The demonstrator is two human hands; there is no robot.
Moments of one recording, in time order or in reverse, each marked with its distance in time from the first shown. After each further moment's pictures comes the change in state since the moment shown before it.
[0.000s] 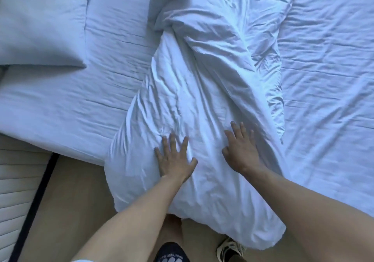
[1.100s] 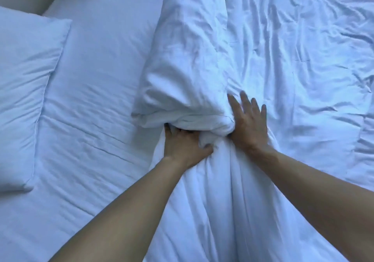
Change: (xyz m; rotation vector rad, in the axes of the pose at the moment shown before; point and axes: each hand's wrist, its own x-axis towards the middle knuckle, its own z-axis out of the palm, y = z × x) left_hand 0.548 0.076 -0.316 -0.018 0.322 0.183; right_hand 0.654 0.015 -0.144 -0.079 0.340 -0.110
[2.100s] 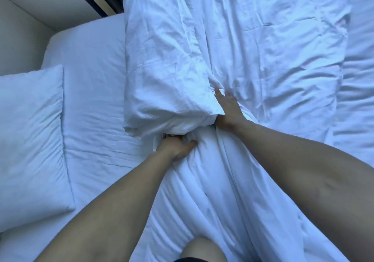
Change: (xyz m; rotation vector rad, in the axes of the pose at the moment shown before) left_hand 0.010 0.011 -0.017 -0.050 -0.605 -0.194; right_hand 0.000 0.009 -0.029 0.370 -0.303 0.077
